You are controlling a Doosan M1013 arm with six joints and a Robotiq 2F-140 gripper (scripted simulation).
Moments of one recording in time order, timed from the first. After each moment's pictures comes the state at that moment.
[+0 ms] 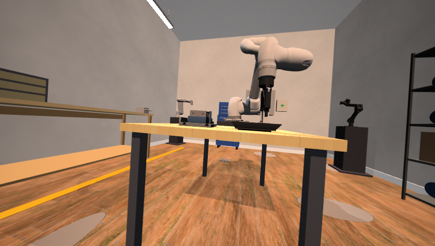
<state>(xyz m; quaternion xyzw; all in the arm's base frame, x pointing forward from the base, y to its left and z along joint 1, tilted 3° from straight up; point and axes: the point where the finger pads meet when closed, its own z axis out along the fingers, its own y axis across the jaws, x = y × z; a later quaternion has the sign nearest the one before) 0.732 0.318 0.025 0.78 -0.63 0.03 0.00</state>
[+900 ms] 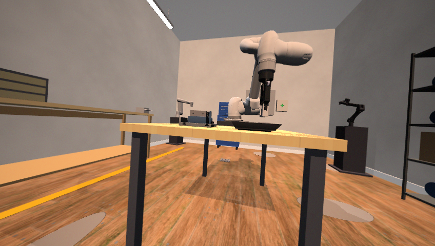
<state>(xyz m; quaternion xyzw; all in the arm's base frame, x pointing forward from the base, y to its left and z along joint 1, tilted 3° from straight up) 0.727 0.316 0.058 0.78 -0.63 0.02 0.01</state>
